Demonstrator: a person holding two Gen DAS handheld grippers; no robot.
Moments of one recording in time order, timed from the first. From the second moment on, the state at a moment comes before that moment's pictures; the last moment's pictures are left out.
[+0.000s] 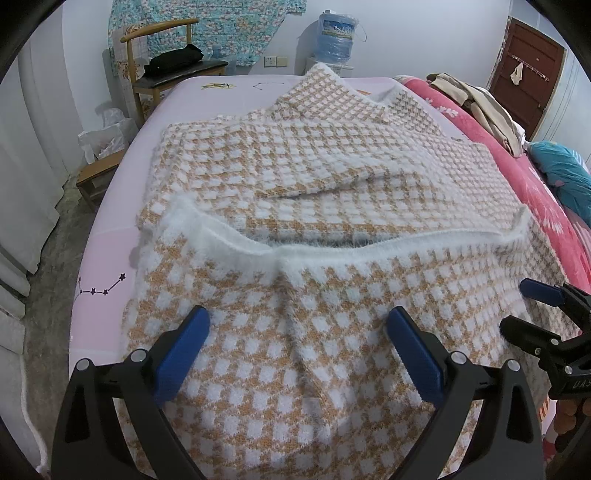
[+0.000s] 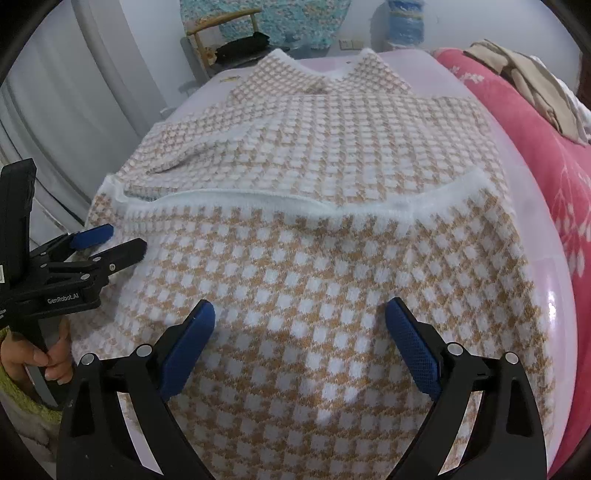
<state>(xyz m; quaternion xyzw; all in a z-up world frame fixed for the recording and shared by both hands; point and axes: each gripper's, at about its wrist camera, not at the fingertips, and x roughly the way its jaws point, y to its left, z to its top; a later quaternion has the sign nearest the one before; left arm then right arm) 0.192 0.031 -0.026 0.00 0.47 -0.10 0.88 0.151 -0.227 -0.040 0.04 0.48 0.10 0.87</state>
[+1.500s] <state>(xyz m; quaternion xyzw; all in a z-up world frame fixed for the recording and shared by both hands) 0.531 -0.030 0.014 -0.10 0.50 -0.16 0.84 0.494 -0.319 0.003 0.16 0.53 0.13 0.82</state>
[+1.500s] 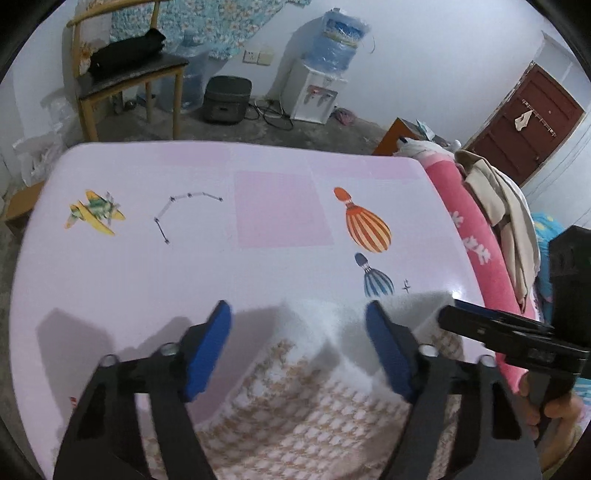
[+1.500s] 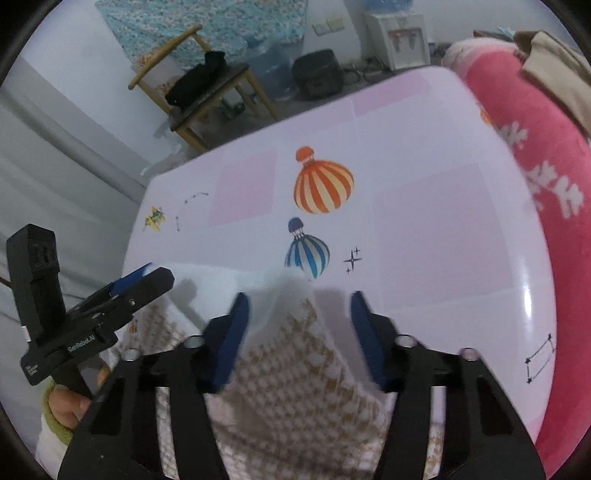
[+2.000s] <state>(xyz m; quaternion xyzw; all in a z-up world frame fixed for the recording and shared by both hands) 0.446 -0.022 0.075 -0.03 0.45 -0.22 0.86 0.399 -0.302 0.065 0.06 0.48 0.17 0.86</state>
